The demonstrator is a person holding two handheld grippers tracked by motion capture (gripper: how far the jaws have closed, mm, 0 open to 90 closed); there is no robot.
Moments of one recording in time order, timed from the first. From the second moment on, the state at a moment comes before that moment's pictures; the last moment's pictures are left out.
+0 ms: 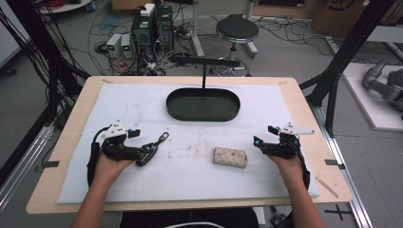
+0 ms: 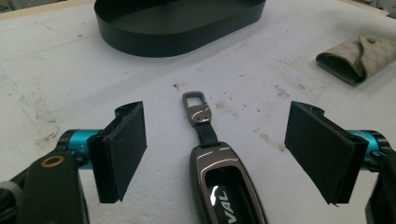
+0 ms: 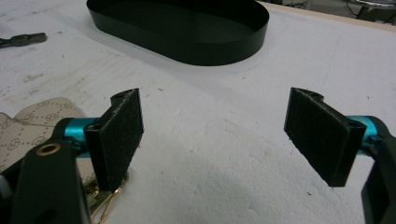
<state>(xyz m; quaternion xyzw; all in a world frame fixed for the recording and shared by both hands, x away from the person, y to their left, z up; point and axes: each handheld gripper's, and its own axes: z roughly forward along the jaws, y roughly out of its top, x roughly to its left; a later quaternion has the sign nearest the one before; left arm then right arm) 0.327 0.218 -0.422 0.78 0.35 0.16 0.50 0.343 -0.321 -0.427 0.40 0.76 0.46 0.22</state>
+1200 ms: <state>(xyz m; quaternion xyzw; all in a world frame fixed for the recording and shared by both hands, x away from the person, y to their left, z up) 0.337 0.206 -0.422 0.78 0.35 0.16 0.48 0.341 -0.316 -0.429 0.40 0.77 0.44 0.24</state>
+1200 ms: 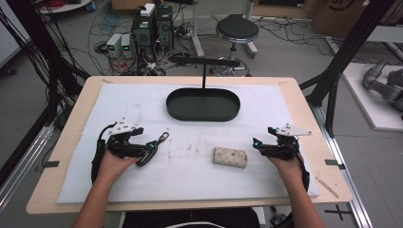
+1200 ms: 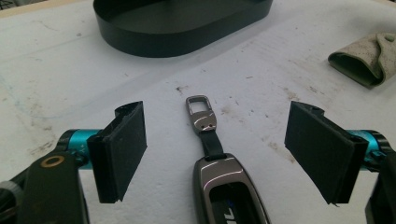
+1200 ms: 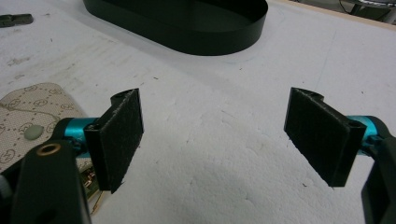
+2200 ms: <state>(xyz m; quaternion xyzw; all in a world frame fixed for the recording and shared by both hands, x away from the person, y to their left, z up) 0.370 0.176 -0.434 0.81 0.38 0.15 0.42 0.340 -0.311 -0.430 0.39 0.78 0.43 0.23</state>
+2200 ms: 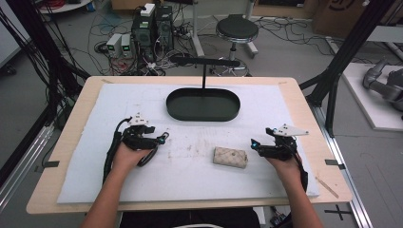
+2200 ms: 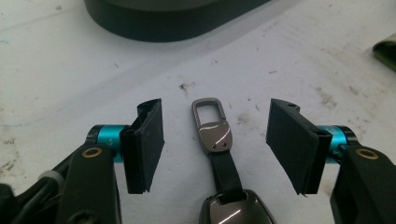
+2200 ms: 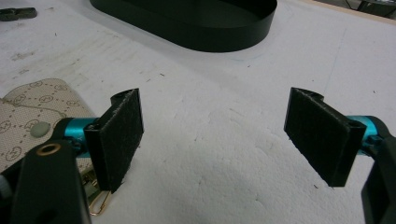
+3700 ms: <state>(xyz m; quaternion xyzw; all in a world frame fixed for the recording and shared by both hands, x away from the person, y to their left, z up) 0.349 0.170 -0.430 0.83 0.32 0.20 0.40 0.339 -0.314 -0.433 0.40 0.78 0.43 0.23</state>
